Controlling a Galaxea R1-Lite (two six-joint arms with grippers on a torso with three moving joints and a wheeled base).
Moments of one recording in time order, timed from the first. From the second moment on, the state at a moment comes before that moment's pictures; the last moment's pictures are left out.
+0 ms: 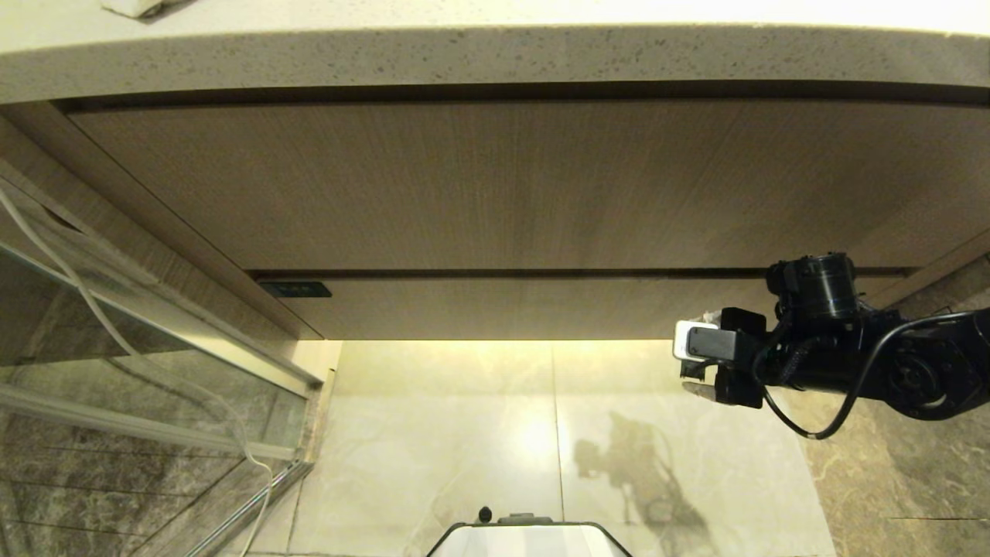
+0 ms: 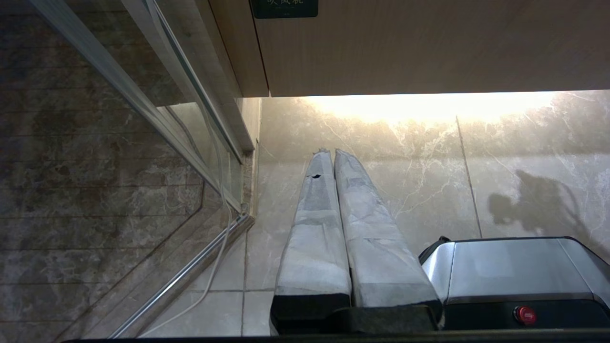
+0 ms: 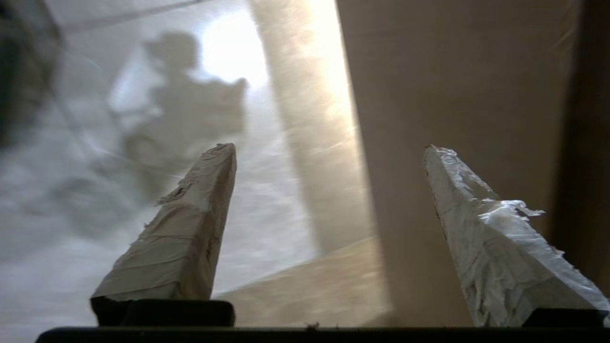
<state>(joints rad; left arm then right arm) 0.00 0.00 0.00 0.00 0.00 0.00 0.22 1.85 -0.82 -0.42 0.10 -1.26</state>
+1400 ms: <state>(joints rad) 0.00 0.00 0.00 0.00 0.00 0.00 0.22 2.02 -0.83 -0.83 0.18 -1.40</state>
